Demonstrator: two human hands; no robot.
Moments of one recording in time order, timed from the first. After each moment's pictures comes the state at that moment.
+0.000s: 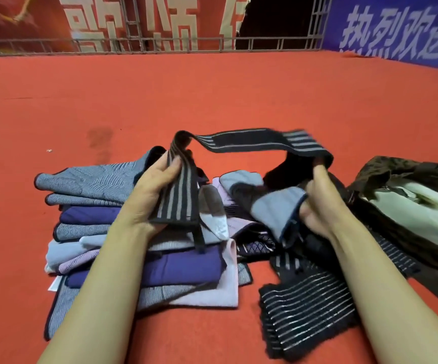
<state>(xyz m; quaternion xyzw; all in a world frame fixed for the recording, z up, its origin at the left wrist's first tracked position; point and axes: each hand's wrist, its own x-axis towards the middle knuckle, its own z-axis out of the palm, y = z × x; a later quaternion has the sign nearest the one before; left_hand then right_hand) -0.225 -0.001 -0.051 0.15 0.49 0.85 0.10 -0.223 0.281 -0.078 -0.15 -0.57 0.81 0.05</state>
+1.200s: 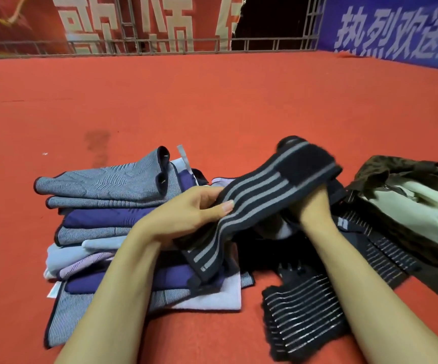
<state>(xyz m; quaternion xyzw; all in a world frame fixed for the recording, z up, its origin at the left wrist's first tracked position) -0.216 0.021 -0.060 0.31 0.71 0.60 0.21 -0.211 0.264 -0.079 -0.02 -0.73 0.63 0.27</state>
